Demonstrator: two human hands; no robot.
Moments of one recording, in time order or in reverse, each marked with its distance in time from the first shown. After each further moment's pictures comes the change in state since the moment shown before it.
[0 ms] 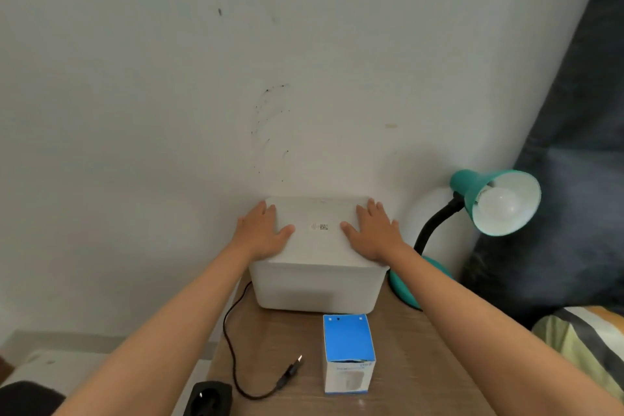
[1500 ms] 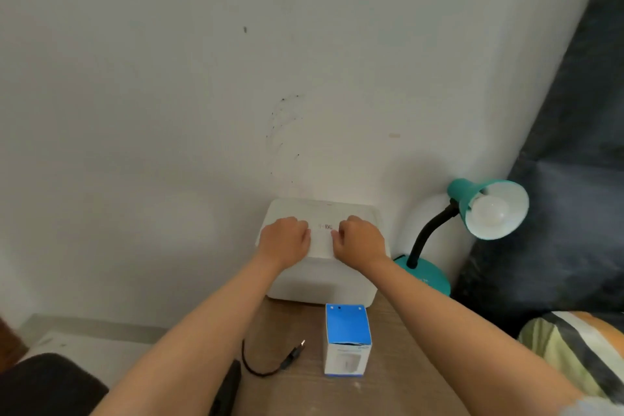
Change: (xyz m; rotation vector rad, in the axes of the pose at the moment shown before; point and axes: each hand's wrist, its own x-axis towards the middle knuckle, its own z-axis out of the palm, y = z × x) left_hand -0.035 0.033 0.010 0.081 0.269 0.191; right_hand -0.032 -0.038 0.008 -0.062 0.267 -0.195
